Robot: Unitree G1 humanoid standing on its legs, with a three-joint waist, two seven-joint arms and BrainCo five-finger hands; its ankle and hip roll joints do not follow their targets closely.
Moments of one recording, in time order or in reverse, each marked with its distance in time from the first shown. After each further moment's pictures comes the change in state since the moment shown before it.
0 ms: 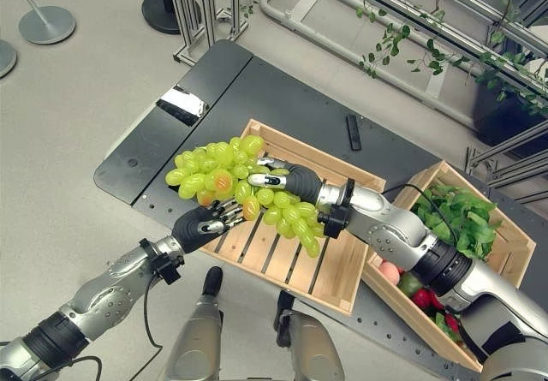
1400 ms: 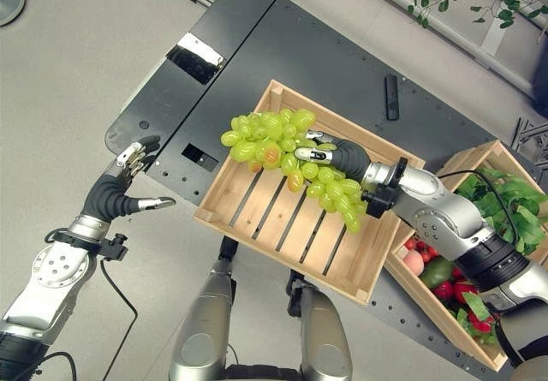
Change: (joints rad) left arm 0.179 -0.035 0.519 -0.052 0.754 -0.249 0.229; right arm 0.063 -0.179 -0.215 0.017 -0.042 0.020 0.037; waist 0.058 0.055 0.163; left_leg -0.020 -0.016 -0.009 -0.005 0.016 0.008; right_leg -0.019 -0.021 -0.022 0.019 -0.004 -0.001
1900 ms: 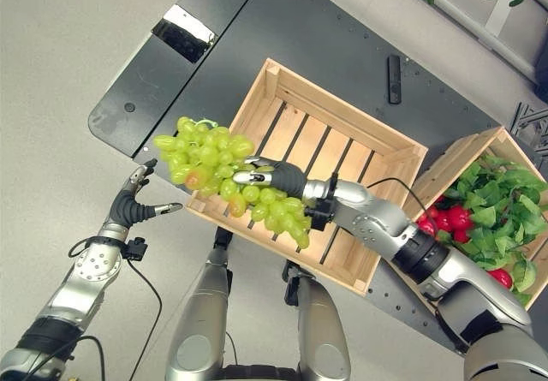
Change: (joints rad) left arm -0.067 -0.048 -0.052 0.251 0.277 0.033 0.207; right arm -0.085 0.171 0.124 0.051 -0.001 0.021 0.001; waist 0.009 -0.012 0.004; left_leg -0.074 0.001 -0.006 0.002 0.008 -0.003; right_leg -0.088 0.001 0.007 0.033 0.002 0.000
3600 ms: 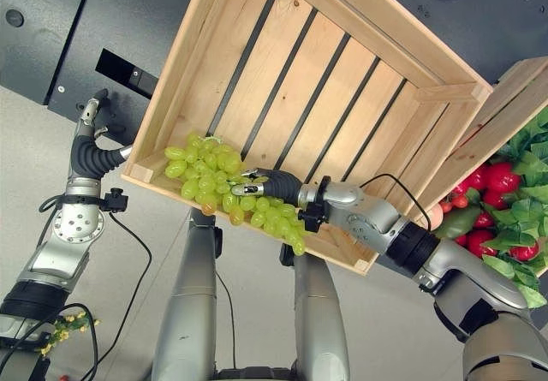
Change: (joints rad) left arm -0.233 0.023 -0.011 0.106 0.033 -0.019 0.233; right arm -0.094 0.125 0.228 0.134 -0.072 0.032 -0.056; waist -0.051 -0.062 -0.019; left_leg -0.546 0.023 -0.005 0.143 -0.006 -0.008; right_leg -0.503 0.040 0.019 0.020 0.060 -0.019
